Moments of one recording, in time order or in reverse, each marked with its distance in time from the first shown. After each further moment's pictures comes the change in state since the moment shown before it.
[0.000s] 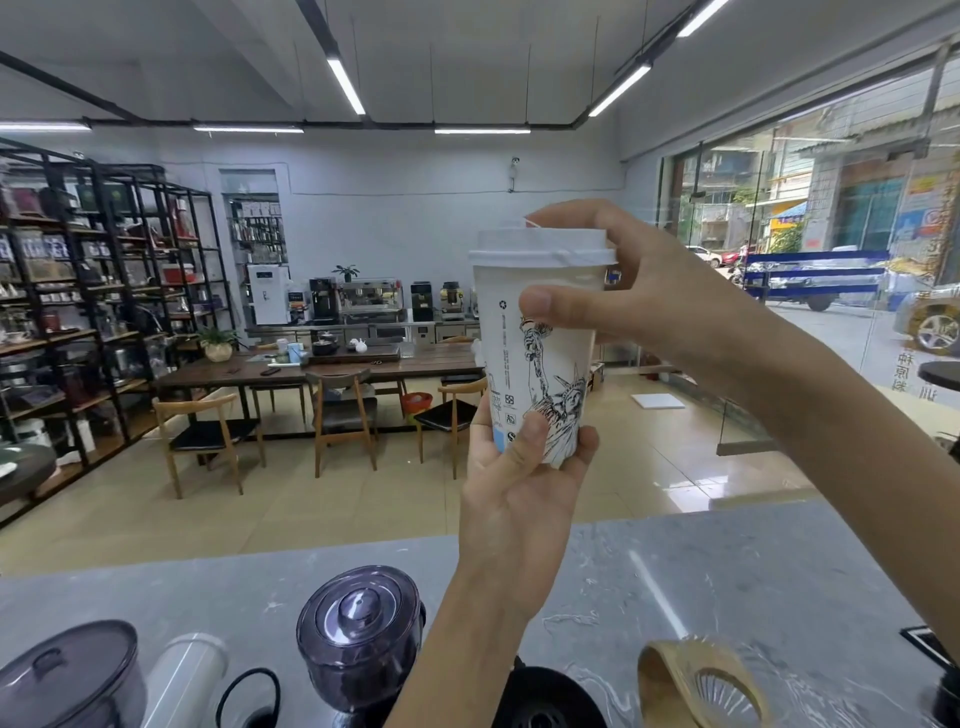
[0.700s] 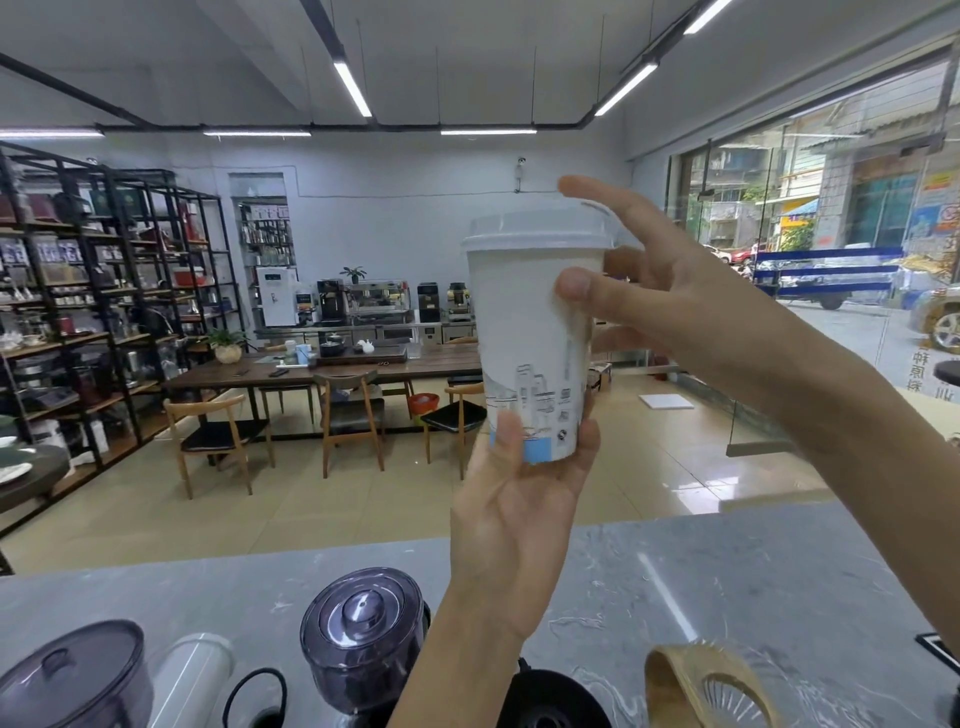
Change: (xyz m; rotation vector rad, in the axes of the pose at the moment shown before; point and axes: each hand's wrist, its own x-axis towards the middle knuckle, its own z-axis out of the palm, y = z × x) left_hand -0.005 0.003 -0.003 -0.076 -0.031 -0.061; right_hand -0.008 0.008 -0.010 0.099 -0.002 0.008
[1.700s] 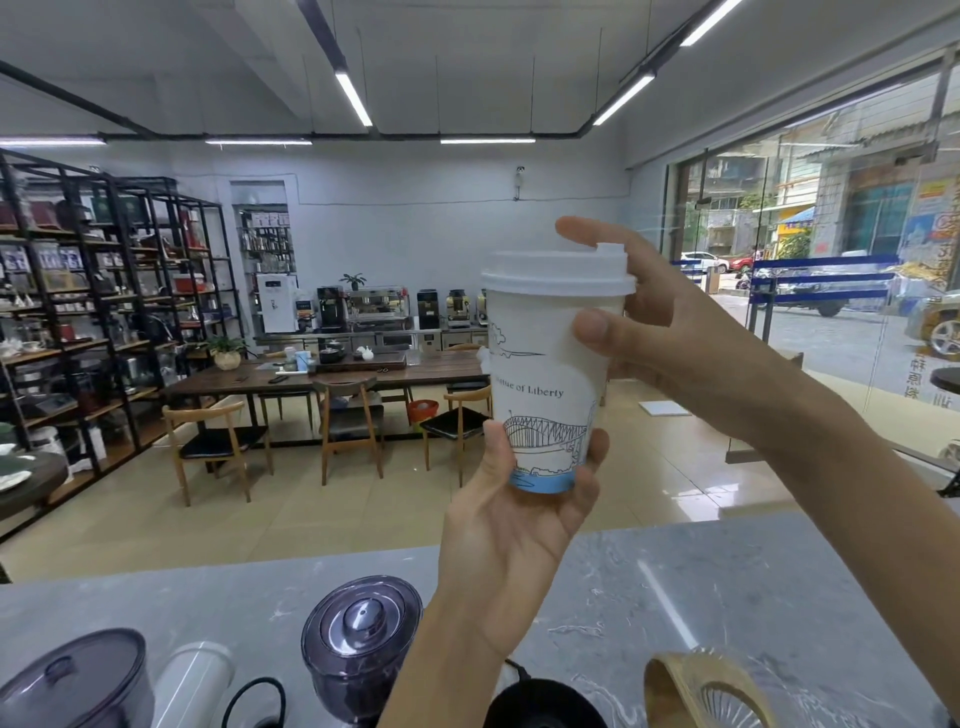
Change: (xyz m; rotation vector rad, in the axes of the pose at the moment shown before) left_hand -0.010 0.011 0.004 -0.059 0.018 -0.173; right_hand -0.006 0.012 0.003 0.142 -0.019 0.010
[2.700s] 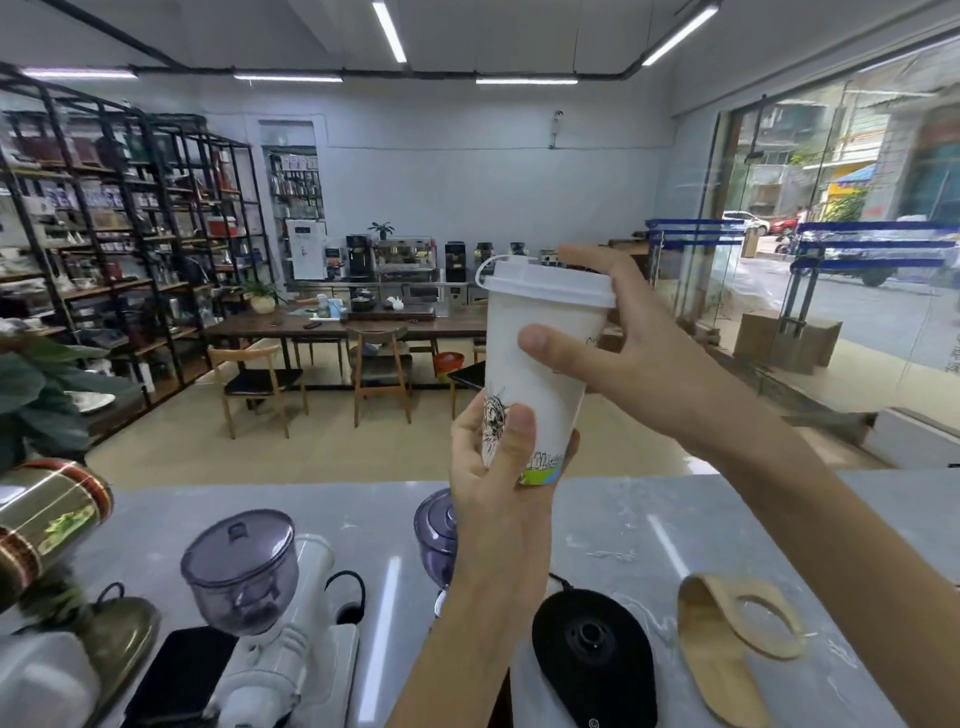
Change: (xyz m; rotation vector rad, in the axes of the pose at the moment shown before) left_hand -0.088 0.049 0.001 0.466 0.344 0.383; right_hand -0.015 -0.009 0.129 -0.304 0.131 0.077
